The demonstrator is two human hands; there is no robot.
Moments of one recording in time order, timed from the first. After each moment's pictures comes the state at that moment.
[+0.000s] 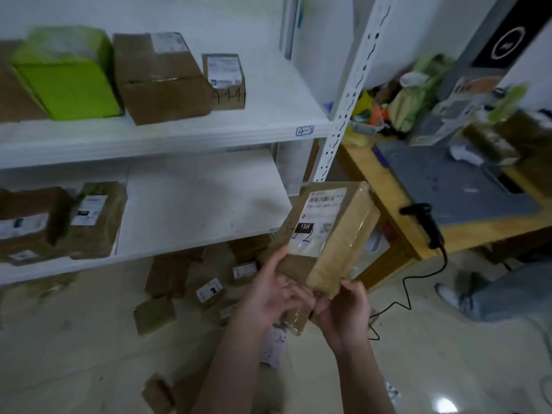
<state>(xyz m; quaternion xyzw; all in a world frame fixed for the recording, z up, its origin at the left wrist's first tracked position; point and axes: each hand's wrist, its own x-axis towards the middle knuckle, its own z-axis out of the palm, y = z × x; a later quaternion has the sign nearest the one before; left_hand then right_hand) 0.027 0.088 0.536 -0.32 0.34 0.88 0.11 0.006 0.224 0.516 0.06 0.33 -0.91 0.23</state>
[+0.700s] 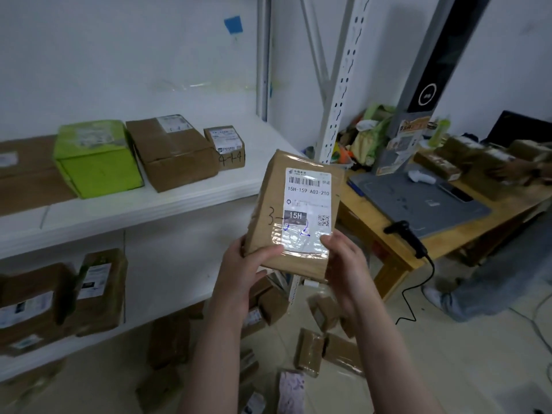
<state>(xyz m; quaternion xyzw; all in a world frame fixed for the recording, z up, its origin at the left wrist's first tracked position) 0.056 -0.025 0.642 -0.18 0.59 0.79 -0.03 0.005 0.151 0.631 0.00 0.57 -0.81 0.12</state>
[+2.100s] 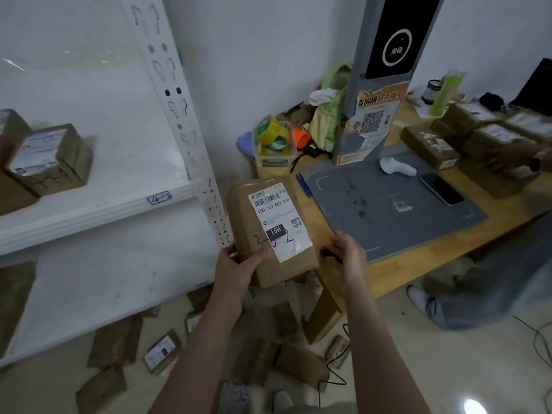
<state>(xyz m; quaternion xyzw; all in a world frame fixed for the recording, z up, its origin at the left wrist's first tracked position) -0.245 0.259 0.570 -0.36 0.60 0.72 -0.03 -0.335 0.447 0.517 0.21 0.63 -0.74 0.09</state>
